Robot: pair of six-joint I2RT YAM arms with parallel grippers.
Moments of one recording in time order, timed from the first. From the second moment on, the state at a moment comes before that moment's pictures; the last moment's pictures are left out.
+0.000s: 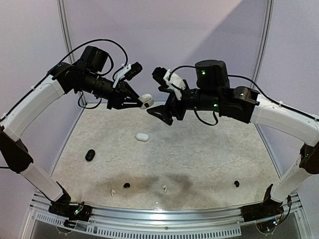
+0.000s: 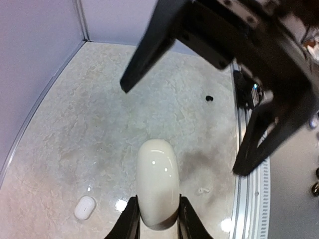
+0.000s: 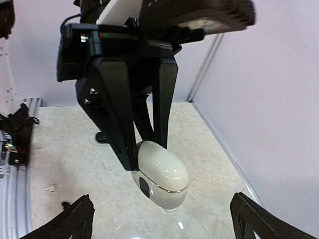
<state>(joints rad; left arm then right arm) -0.63 1.54 1.74 -0.91 0.63 0.38 1.01 1.58 1.55 -0.24 -0.06 -0.31</state>
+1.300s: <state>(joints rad) -0.62 1.51 1.70 -1.06 0.78 0.59 0.91 1.70 1.66 -0.33 -0.62 -0.10</state>
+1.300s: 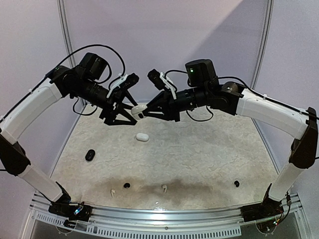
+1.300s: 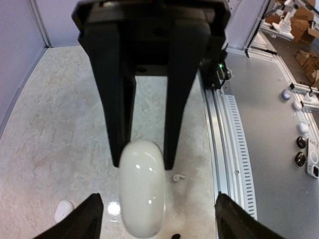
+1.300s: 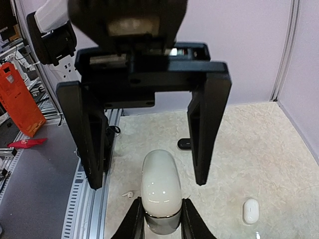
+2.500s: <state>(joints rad) -0.58 1.23 1.02 0.49 0.89 -0.41 0.92 1.61 1.47 0.32 -0.58 0.17</state>
